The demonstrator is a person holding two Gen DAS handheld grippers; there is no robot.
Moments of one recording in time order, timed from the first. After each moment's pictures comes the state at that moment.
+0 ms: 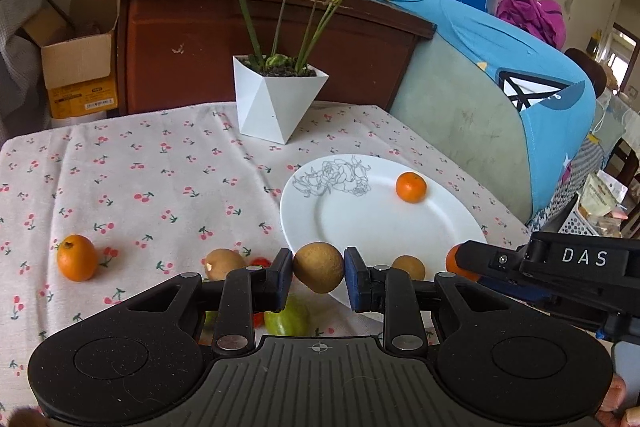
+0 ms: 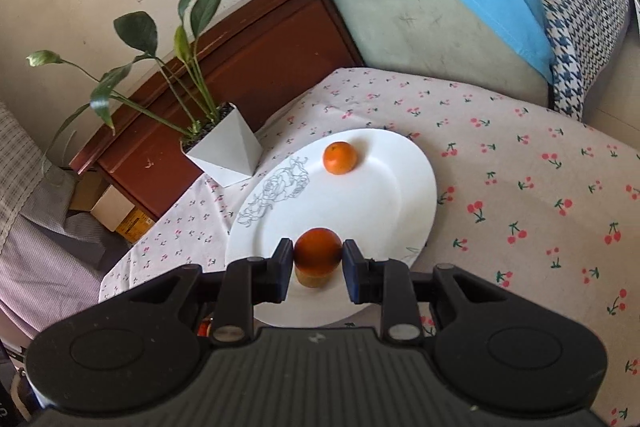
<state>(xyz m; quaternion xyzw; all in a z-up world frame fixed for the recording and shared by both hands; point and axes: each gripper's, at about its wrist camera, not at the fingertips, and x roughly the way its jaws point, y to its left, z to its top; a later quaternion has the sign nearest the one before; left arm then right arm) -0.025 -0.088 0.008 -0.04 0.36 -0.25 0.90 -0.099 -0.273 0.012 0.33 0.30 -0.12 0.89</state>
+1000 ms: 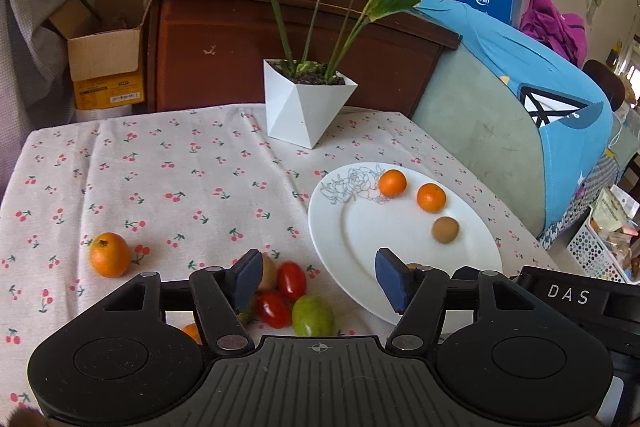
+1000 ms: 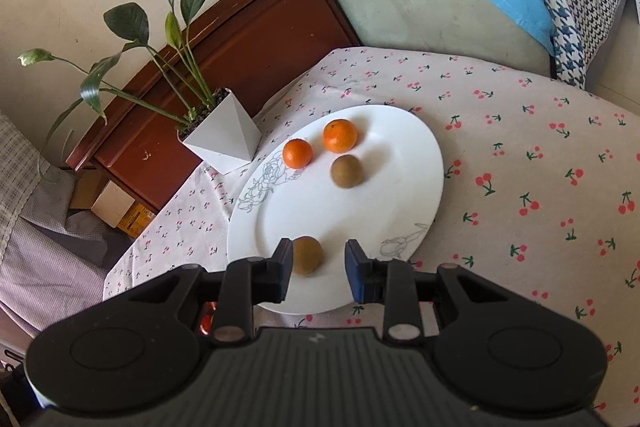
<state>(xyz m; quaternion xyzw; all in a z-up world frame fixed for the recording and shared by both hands) -0.024 -0.068 0.023 -0.05 0.36 -0.22 0.90 -0.097 -0.266 0.006 0.34 0.31 -0.11 0.88</state>
